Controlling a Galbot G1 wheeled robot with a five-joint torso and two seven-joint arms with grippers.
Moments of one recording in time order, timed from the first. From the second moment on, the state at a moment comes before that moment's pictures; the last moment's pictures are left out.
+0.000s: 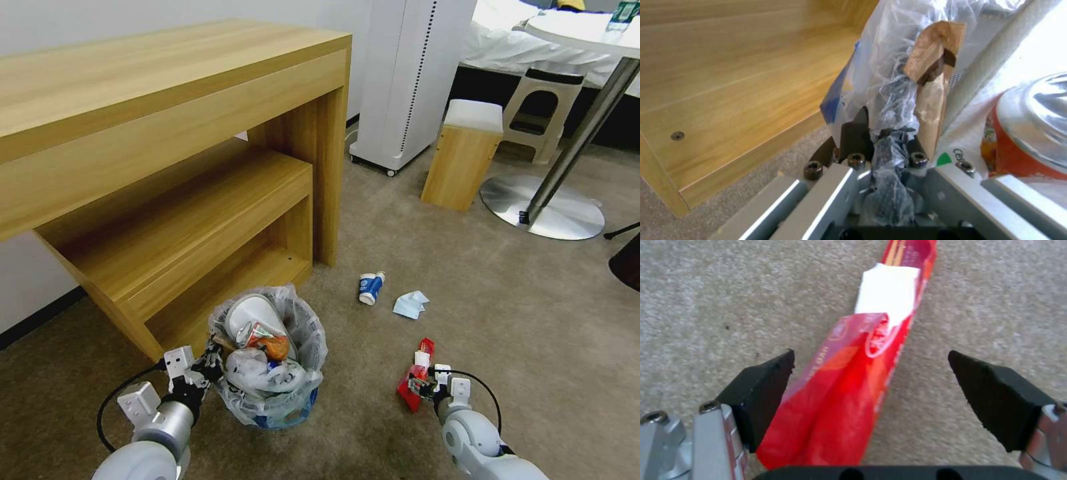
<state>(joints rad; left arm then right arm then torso) 1.67 -1.21 -0.54 -2.23 -0.80 0.32 -0.28 -1.20 1.11 0.15 1.40 0.68 -0.26 0.34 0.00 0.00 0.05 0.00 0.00</state>
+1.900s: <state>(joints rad) 1.67 -1.20 -0.54 -2.22 -0.81 0.31 -0.28 -1.24 1.13 0.21 1.37 0.61 -0.16 0.28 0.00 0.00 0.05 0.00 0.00</state>
